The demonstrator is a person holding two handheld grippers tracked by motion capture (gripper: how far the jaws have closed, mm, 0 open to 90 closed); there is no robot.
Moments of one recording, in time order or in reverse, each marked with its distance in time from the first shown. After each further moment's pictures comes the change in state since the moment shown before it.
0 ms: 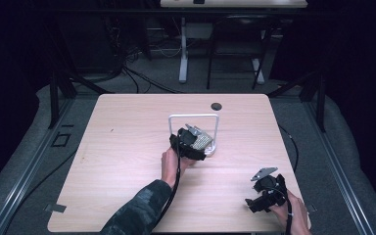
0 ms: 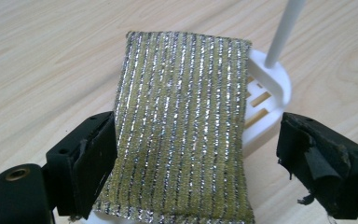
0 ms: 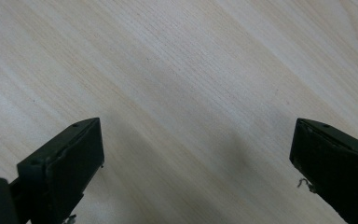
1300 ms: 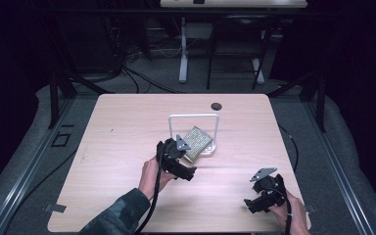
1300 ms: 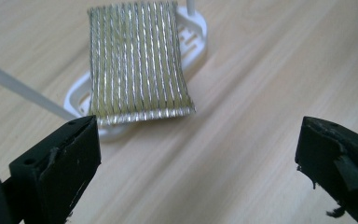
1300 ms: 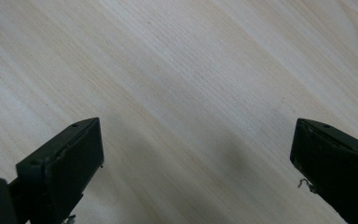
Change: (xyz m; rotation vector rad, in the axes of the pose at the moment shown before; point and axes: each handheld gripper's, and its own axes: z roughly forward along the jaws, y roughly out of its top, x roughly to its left) left arm 0.006 -0.035 -0.080 0.056 -0.163 0.172; right arm 0.003 0.001 -0.002 -0.025 0.017 -0.008
